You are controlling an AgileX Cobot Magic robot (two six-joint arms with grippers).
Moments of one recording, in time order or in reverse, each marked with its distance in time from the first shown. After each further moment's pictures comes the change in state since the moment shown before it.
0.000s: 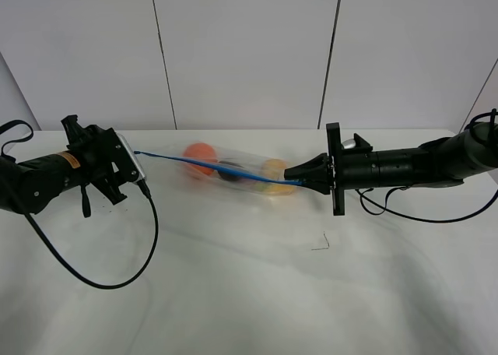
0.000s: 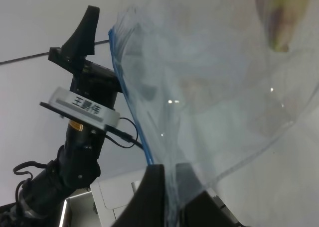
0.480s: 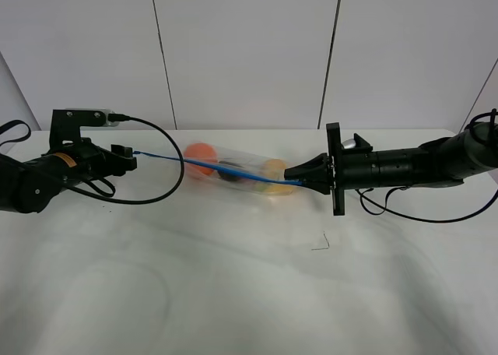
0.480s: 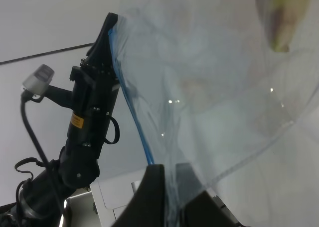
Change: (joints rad) left arm 0.000 0.000 0.004 -0.124 0.014 -0.893; right arm 0.000 0.000 0.000 0.000 0.000 0.000
